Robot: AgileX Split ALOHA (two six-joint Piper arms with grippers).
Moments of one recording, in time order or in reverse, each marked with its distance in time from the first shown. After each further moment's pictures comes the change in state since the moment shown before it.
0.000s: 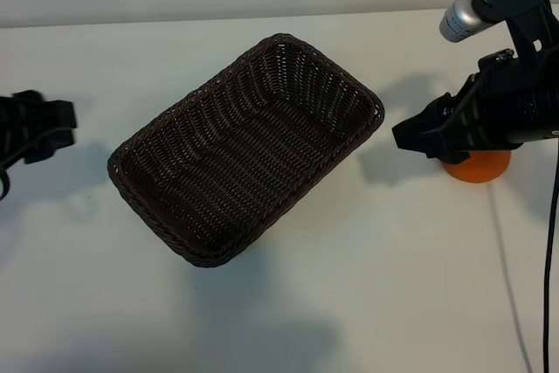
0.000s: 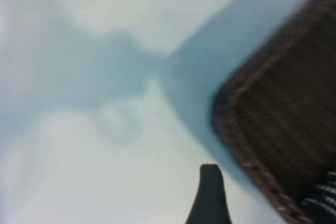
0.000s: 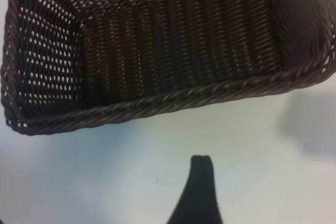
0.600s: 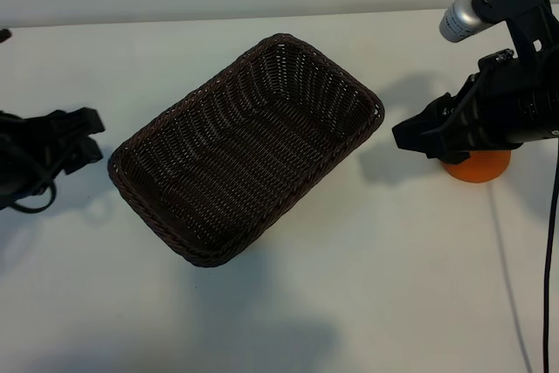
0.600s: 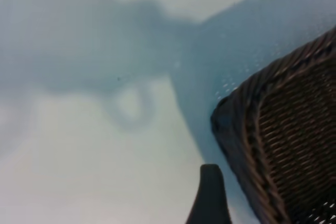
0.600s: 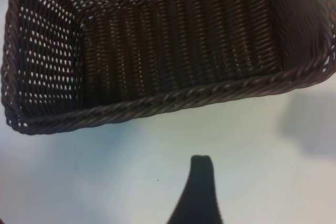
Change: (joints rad) left arm -0.018 0.096 0.140 -0.052 -0.213 -0.194; right arm 0.000 0.000 0.000 0.000 0.001 0.000
